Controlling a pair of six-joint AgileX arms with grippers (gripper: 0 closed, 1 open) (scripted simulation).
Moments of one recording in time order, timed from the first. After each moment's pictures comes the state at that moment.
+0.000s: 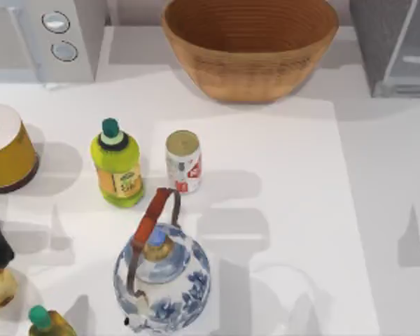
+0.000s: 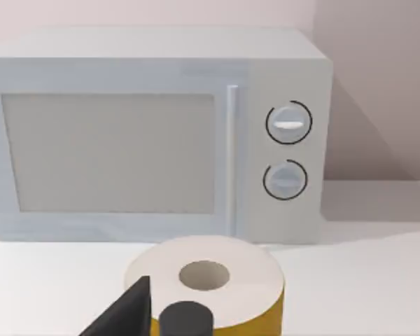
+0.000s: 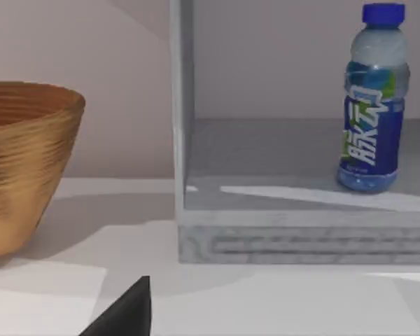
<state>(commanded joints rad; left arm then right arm) 0.00 0.00 0.00 0.00 0.00 0.00 0.00 0.00 0.00 0.00 0.00 0.00</state>
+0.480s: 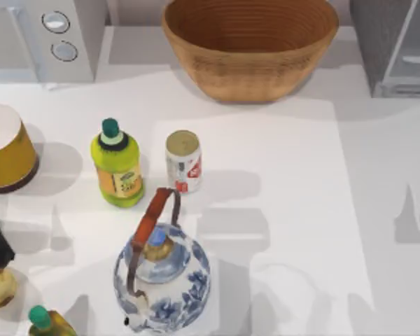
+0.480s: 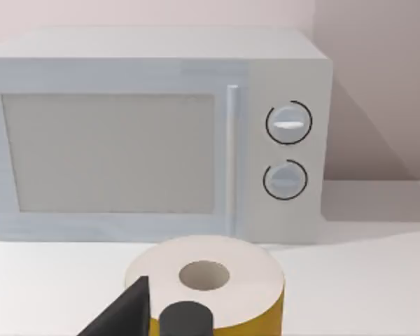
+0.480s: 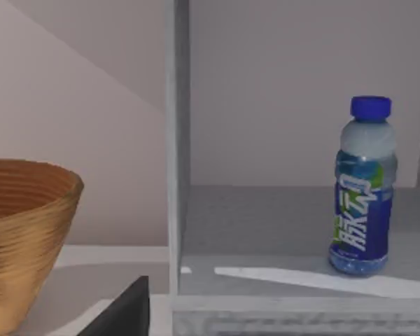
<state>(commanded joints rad) 0.00 0.00 0.00 0.00 0.00 0.00 -0.04 0.22 0.14 0.15 -0.03 0.00</state>
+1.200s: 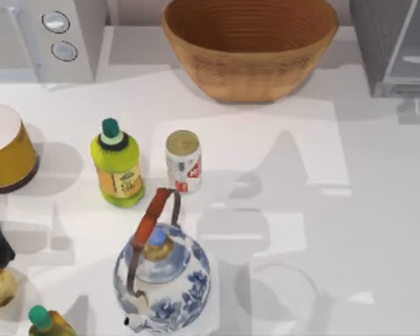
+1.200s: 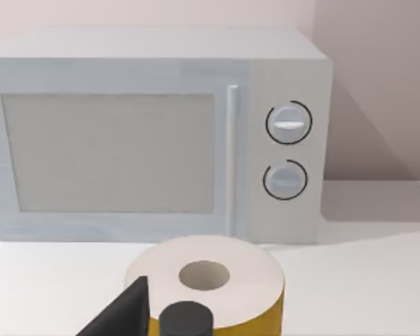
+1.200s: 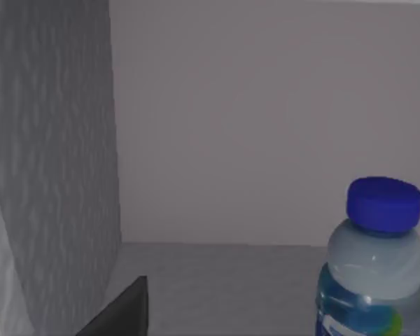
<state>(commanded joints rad) 0.00 0.00 0.00 0.00 0.00 0.00 -0.21 1.56 0.74 0.82 -0.18 -0.01</state>
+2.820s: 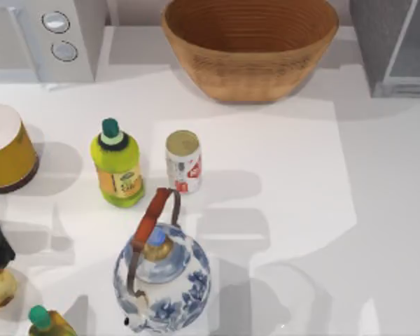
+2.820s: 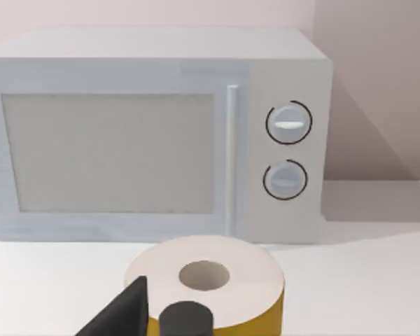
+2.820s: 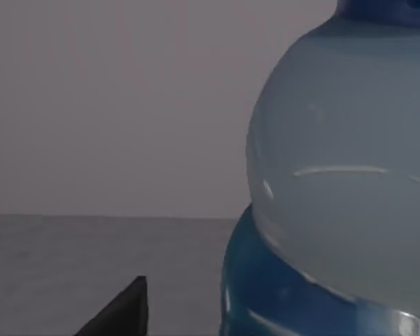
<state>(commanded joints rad) 0.00 0.00 0.00 0.00 0.00 0.00 -0.26 2.35 1.34 1.01 -0.22 -0.01</state>
